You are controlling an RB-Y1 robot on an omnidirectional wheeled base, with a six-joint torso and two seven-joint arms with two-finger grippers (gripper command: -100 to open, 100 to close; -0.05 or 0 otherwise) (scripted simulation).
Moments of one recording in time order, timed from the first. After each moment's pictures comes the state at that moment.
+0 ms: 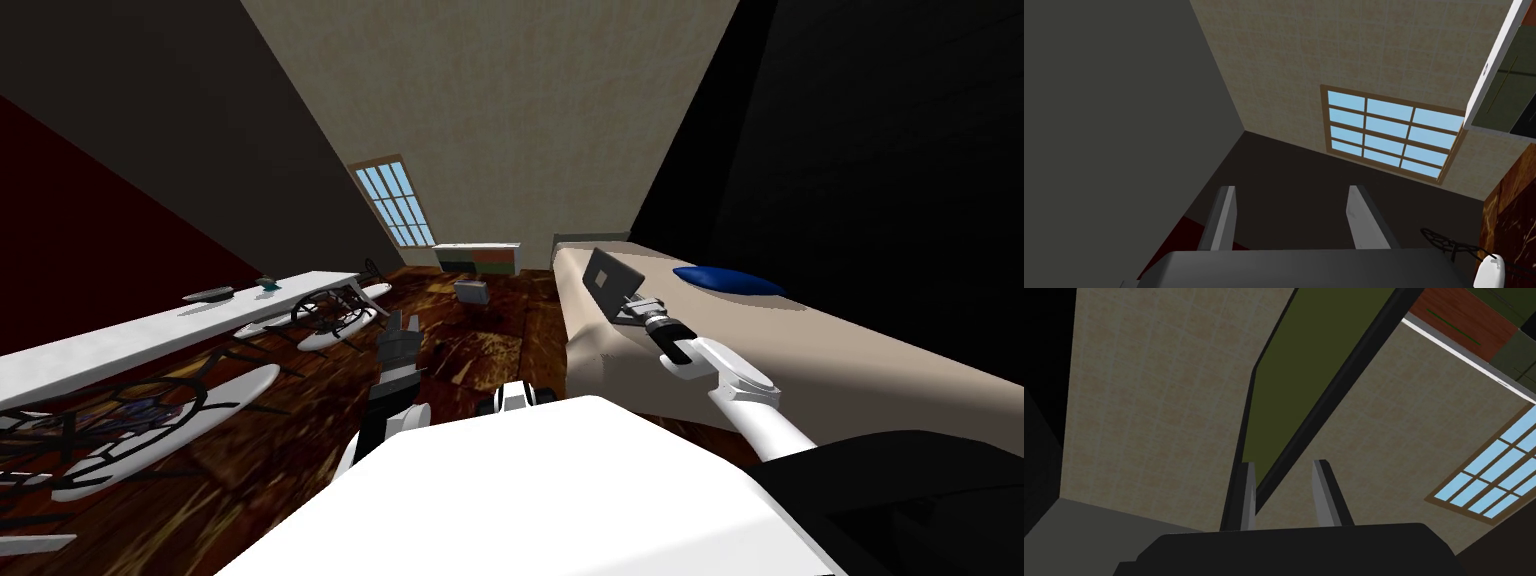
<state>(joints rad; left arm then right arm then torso) 0.55 0.02 0.02 -2.24 -0.03 -0.38 0.13 0.33 -0.67 -0.39 -1.62 0.65 -0.09 0.65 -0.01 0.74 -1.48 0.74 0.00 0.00</state>
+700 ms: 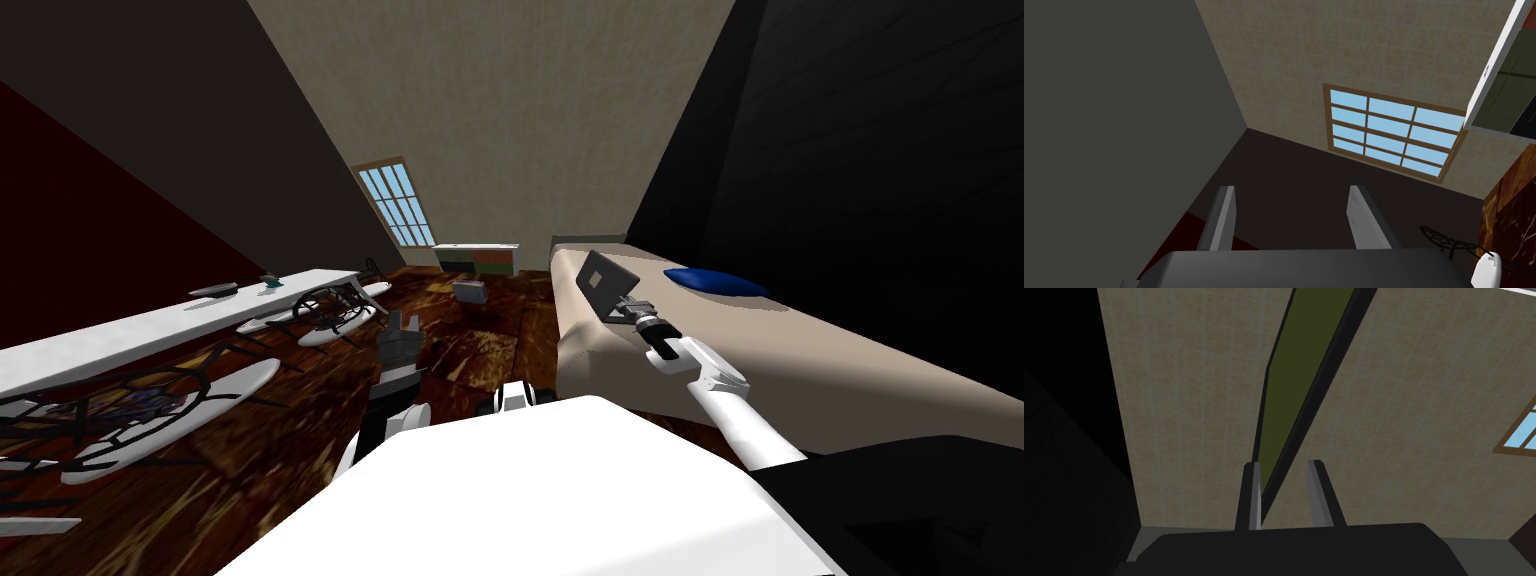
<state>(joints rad) 0.55 0.02 0.02 -2.24 -0.03 -0.38 0.13 0.24 -0.61 -0.38 -1.52 0.54 -0.13 0.54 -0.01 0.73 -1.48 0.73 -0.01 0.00</state>
